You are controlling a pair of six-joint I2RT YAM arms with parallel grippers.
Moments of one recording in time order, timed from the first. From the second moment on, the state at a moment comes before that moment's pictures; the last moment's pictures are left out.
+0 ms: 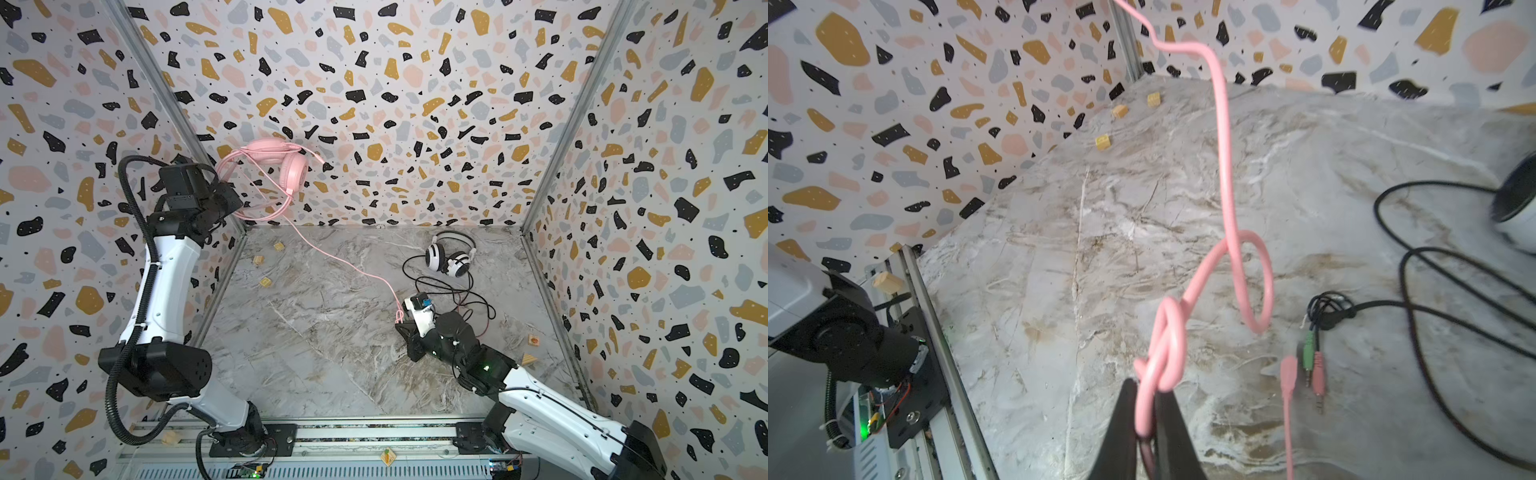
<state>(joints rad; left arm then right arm) 0.11 1.65 1.90 -0.69 -0.08 -0.43 0.85 0.80 0.61 -0.16 -0.05 0.26</state>
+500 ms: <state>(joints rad) 0.11 1.65 1.73 -0.62 -0.12 -0.39 0.84 0.60 0.94 -0.45 0.28 0.18</state>
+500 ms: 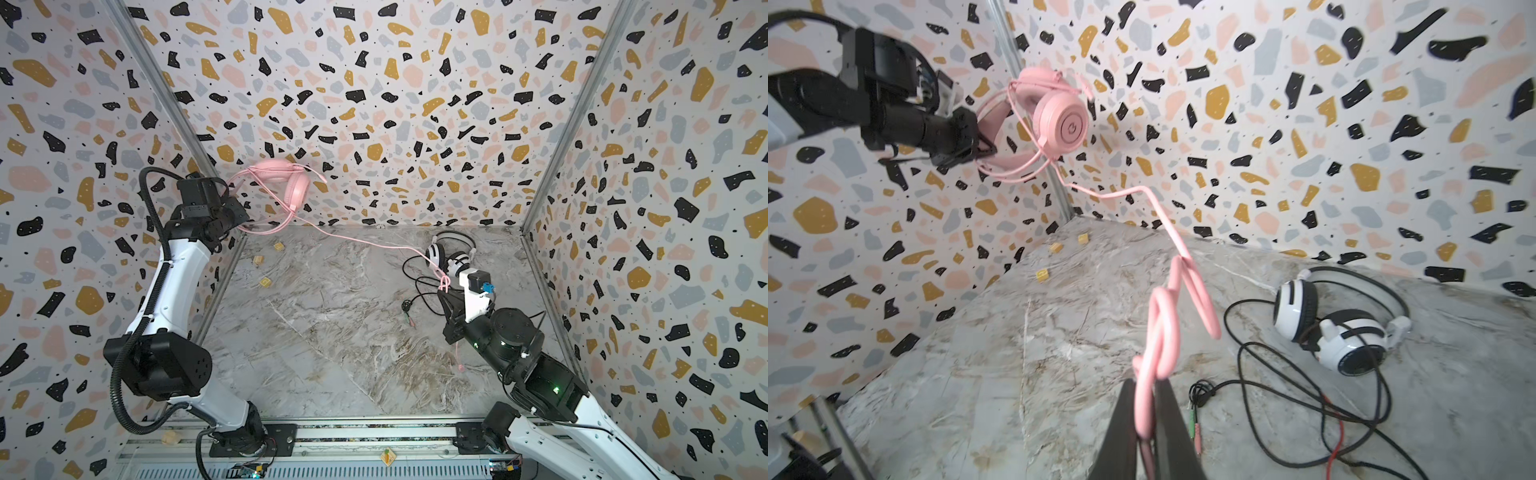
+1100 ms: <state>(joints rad) -0.08 1.55 1.47 -0.58 -0.26 -0.27 0.83 0.86 1.40 -0.42 0.29 -0.02</state>
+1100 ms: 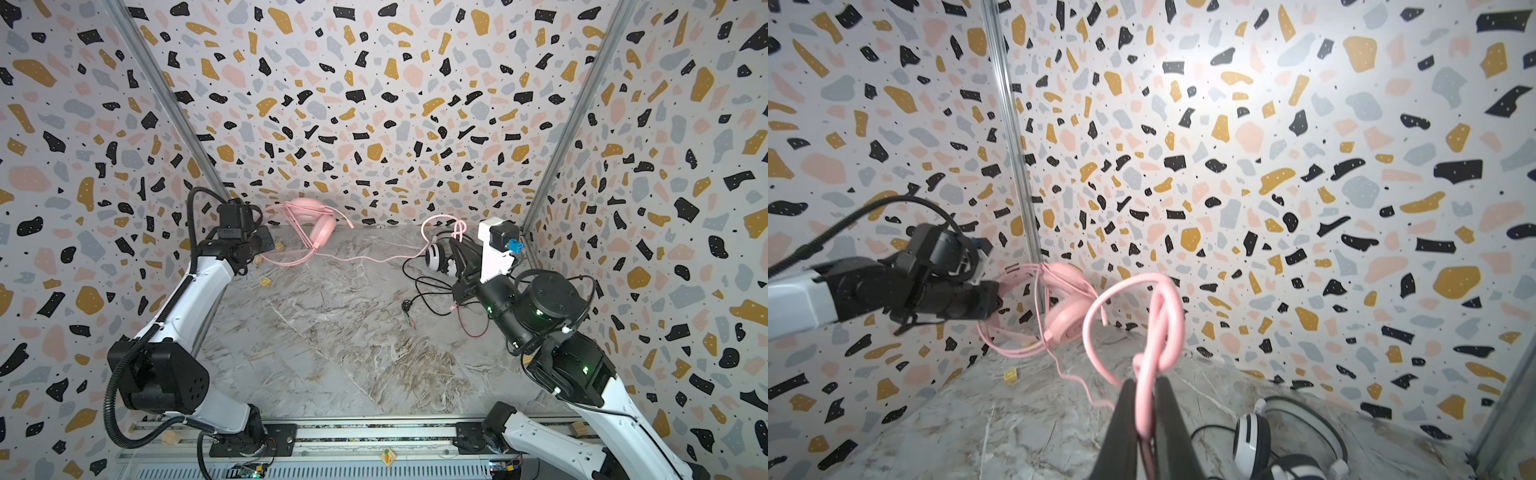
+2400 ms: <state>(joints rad) -0.28 1.97 1.83 -0.59 -0.17 -0.34 0.96 1.31 2.12 -0.63 -0.07 -0.05</state>
